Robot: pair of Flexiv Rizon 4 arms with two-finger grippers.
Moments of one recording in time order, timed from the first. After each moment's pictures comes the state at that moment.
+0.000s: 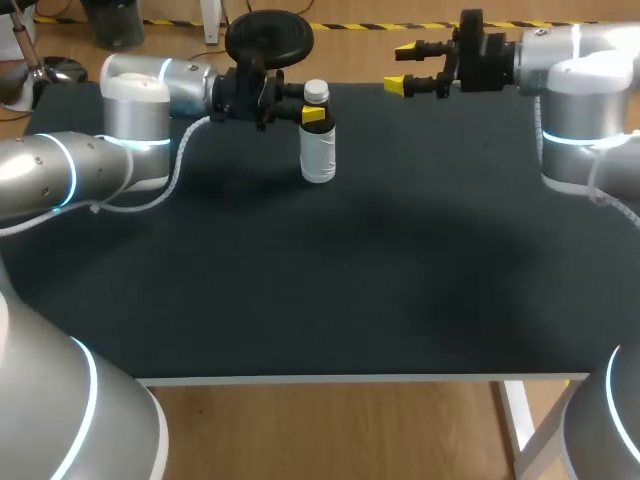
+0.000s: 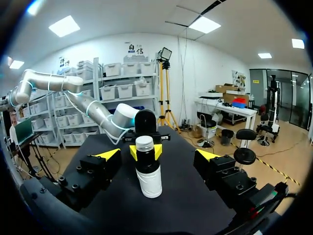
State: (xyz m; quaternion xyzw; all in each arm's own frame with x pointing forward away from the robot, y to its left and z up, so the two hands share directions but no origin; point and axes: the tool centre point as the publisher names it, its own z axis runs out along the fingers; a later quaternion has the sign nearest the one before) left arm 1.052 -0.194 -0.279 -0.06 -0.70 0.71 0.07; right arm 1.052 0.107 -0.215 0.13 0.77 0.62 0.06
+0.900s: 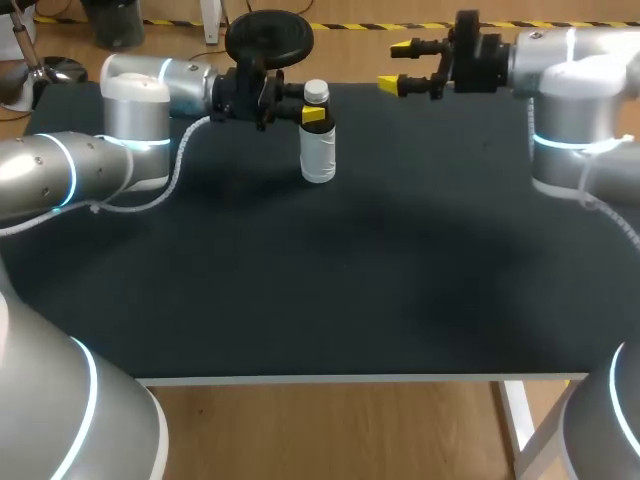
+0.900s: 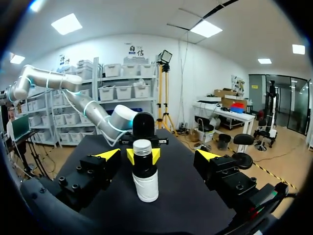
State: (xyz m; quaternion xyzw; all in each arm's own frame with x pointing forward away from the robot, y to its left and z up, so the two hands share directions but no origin) left arm 1.052 -0.194 -0.279 -0.06 -0.70 0.71 0.07; right arm 1.057 0.117 -0.215 0.13 0.77 0.62 0.09
